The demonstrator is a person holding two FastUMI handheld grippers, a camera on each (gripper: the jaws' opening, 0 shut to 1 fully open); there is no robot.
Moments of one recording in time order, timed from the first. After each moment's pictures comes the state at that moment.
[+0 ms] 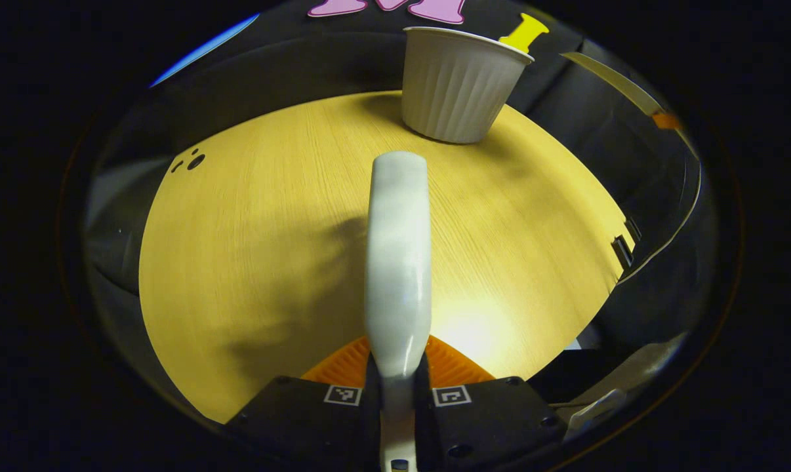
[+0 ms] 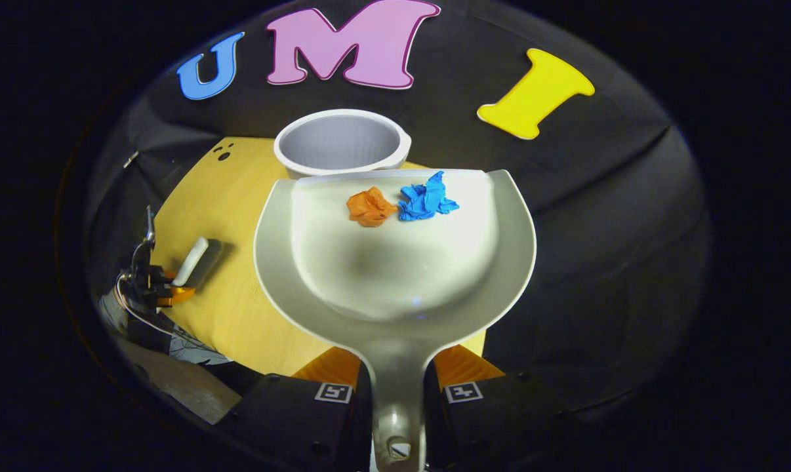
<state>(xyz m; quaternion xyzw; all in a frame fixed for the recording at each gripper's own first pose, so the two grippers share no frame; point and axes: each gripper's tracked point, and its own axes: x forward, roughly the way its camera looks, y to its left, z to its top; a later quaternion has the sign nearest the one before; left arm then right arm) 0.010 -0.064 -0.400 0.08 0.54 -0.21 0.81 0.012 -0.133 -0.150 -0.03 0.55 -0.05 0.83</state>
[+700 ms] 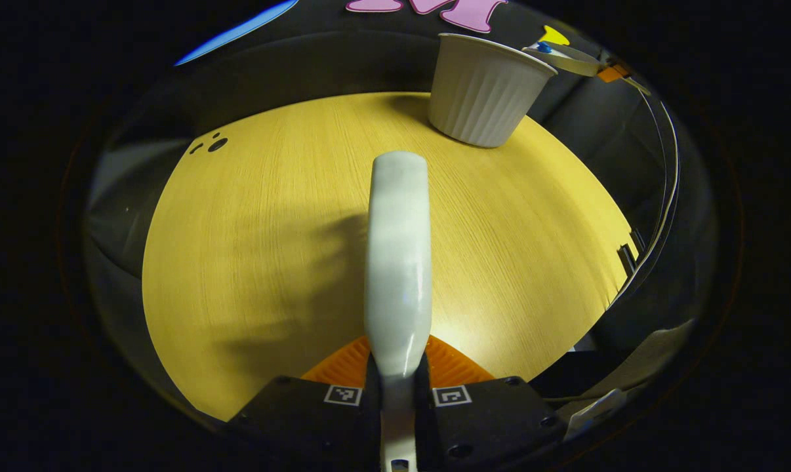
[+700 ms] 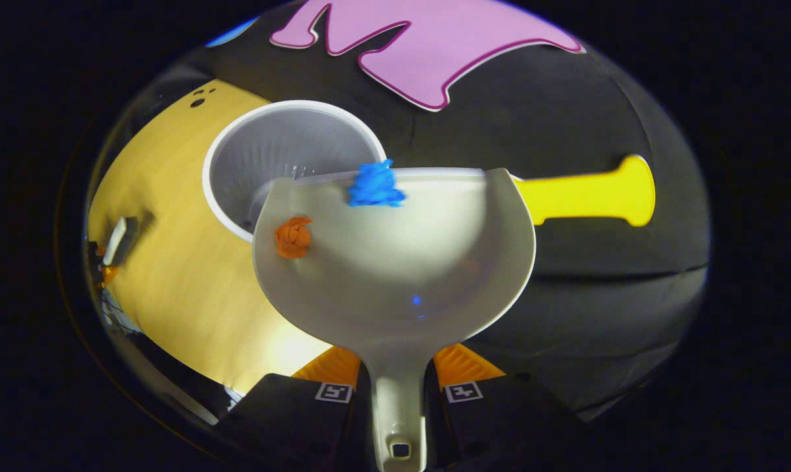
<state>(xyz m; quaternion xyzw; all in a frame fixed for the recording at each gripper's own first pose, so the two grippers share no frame) 0.004 -0.053 -0.405 0.05 0.54 -0.19 0.82 0.159 -0.163 -0.144 -0.27 0.60 -0.04 0.75</state>
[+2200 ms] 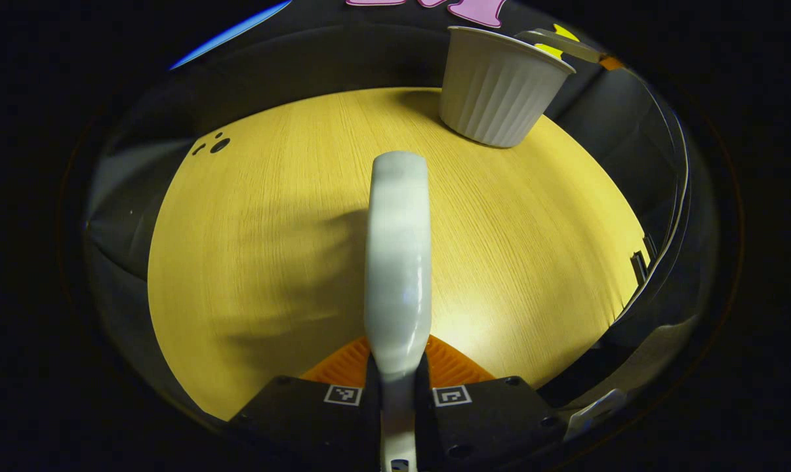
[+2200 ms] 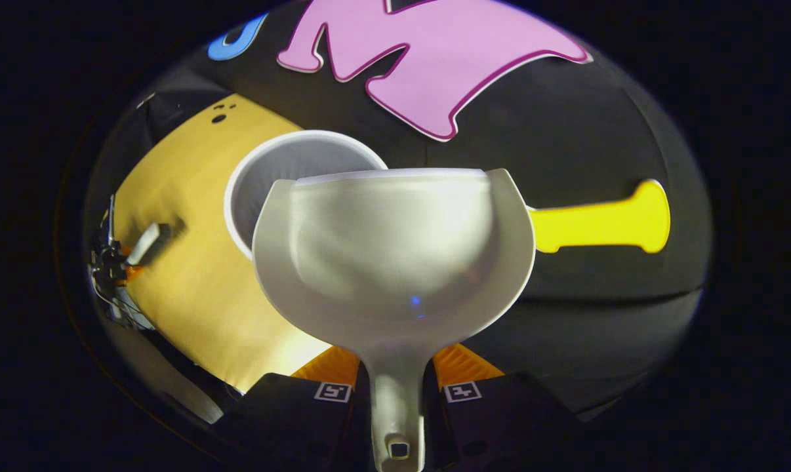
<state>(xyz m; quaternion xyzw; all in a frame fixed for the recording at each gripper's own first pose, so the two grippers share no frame) 0.005 -0.054 -0.401 0.08 0.55 -0.17 0.81 0.158 -0.147 -0.117 -0.17 0.56 0.02 0.81</state>
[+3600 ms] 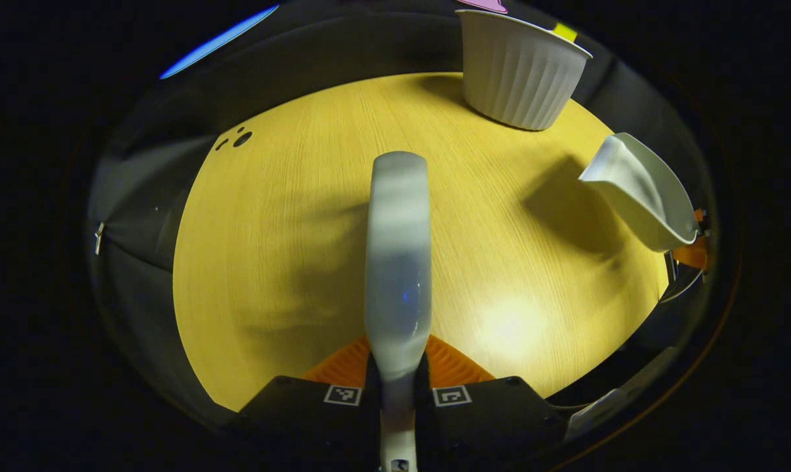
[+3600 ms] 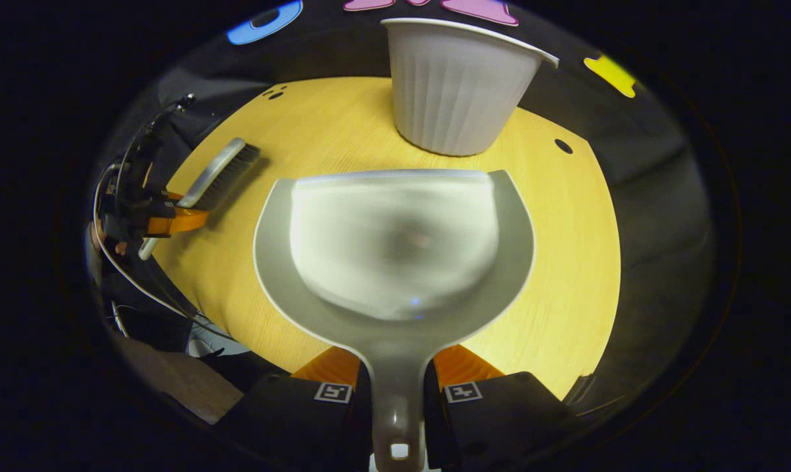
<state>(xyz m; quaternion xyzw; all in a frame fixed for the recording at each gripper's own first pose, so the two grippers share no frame) 0.012 -0.044 -0.416 0.12 0.57 -0.10 0.80 -0.081 0.063 -0.352 0.03 0.60 0.06 0.79</state>
